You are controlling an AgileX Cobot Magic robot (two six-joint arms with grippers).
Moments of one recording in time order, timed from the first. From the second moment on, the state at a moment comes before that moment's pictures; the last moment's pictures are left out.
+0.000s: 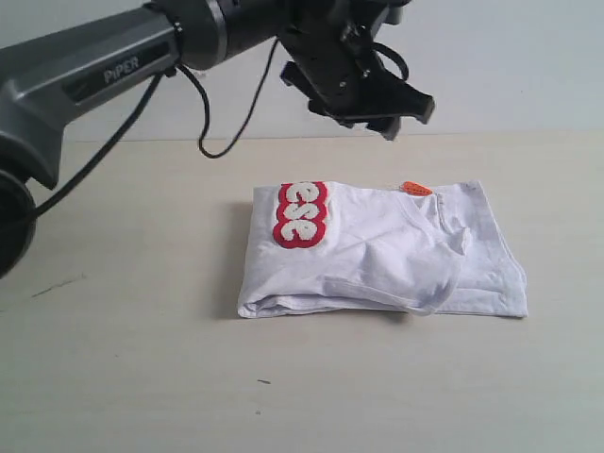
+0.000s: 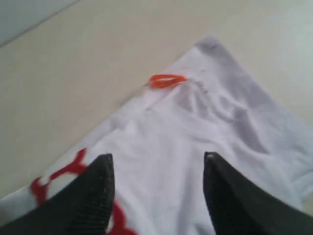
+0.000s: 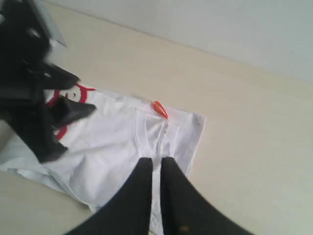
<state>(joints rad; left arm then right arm) -0.73 2.34 -2.33 -0.01 0.99 -0.06 0.01 1.48 -1.65 0.11 1.14 -0.18</state>
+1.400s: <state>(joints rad) -0.43 1.81 -1.75 0.09 0.95 -0.08 -0.17 2.04 -1.26 0.62 0.73 -0.53</state>
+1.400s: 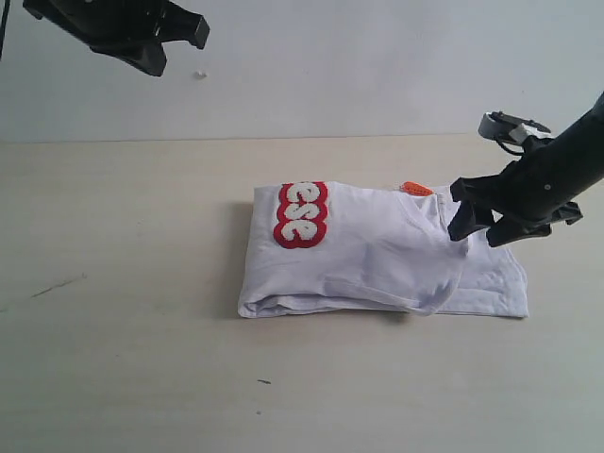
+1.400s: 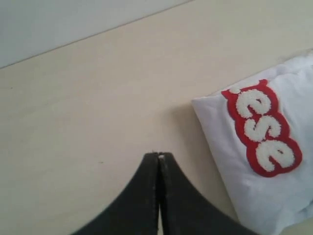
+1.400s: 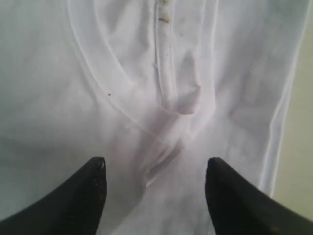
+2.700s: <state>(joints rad) -0.28 1.78 -1.74 0.08 0.94 -0.08 -0.17 2.14 -1.29 0.70 0.73 -0.56</state>
